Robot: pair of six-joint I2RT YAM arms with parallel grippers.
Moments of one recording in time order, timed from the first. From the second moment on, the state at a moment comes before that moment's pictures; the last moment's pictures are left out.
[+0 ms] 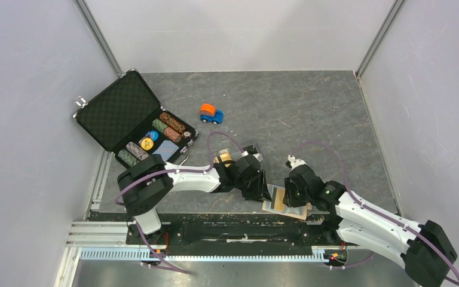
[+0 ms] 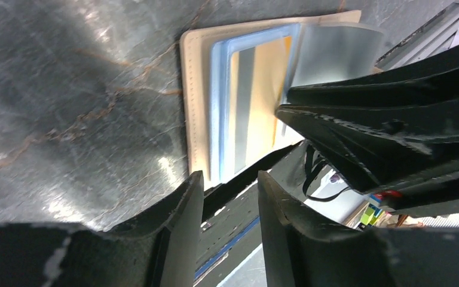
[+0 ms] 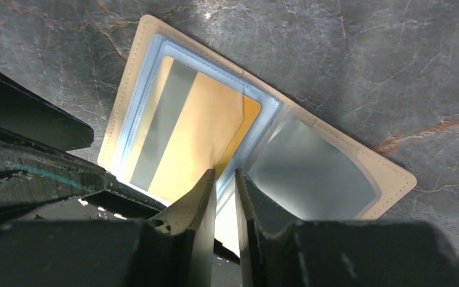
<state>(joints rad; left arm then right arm) -1.10 1.71 0.88 -0.02 0.22 -1.06 0.76 0.83 0.36 -0.54 0.02 0.56</state>
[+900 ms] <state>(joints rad) -1.14 1.83 0.98 0.00 0.23 -1.06 0.76 0.84 0.32 -0.46 0.01 0.58</state>
